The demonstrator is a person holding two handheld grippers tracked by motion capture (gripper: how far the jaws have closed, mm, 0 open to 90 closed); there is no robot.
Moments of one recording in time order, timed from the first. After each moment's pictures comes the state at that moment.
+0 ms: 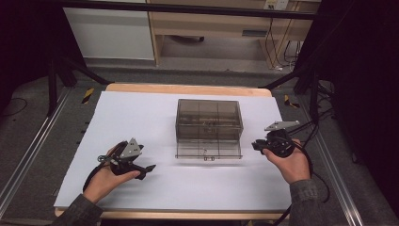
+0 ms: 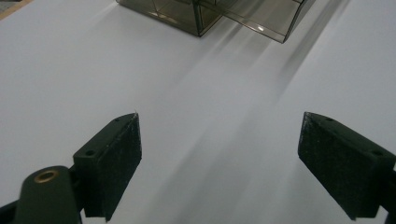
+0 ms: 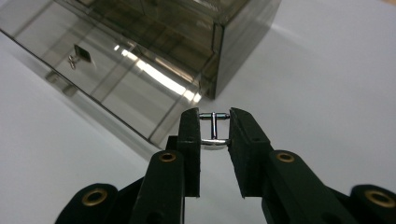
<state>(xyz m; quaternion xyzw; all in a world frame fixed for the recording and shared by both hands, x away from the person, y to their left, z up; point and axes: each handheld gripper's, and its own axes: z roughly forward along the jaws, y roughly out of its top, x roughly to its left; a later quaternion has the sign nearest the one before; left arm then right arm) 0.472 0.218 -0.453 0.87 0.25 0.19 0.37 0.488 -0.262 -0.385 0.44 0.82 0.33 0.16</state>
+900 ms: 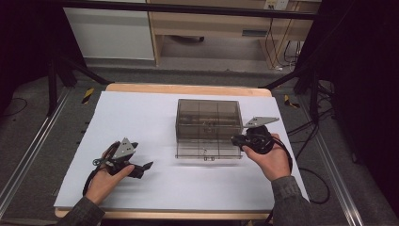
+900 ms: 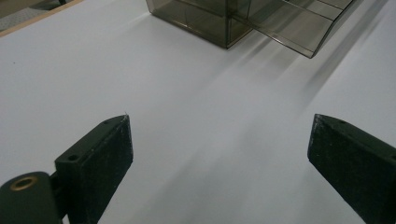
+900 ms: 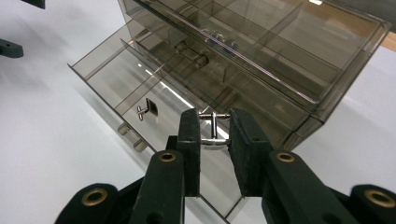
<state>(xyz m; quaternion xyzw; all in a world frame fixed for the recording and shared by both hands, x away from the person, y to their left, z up) 0.472 0.234 -0.462 0.84 0.29 0.21 0.41 0.491 -0.202 -0.371 0.37 0.83 0.38 0.16</state>
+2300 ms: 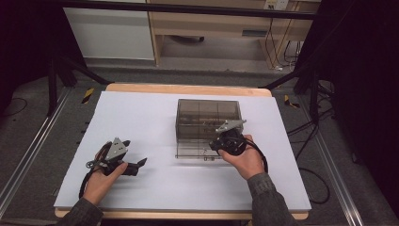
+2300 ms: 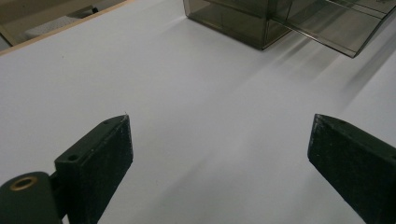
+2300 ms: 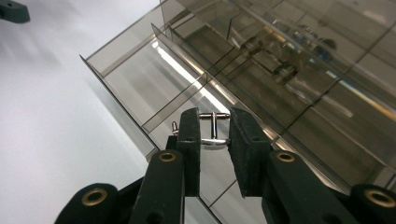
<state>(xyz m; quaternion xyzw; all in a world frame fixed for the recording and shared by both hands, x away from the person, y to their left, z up) 0.472 0.252 -0.468 0.81 0.32 0.25 0.43 0.507 -0.138 -0.404 0.34 0.86 0.35 0.13</state>
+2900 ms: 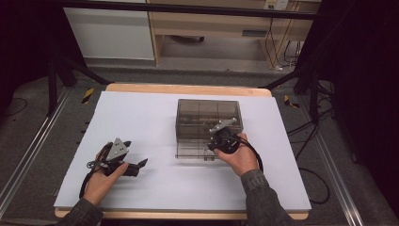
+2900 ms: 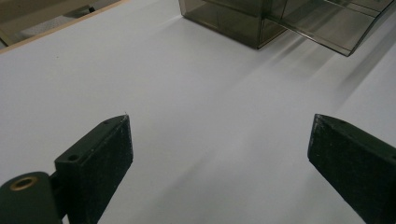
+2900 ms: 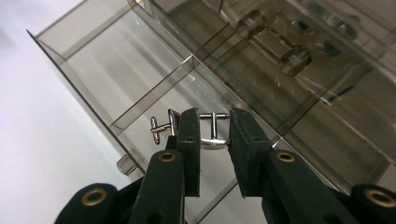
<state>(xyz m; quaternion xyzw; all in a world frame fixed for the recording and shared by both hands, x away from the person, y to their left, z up) 0.471 0.250 -0.469 0.81 0.31 0.25 0.43 0.522 -0.124 -0.420 0.35 0.88 0.30 0.14</state>
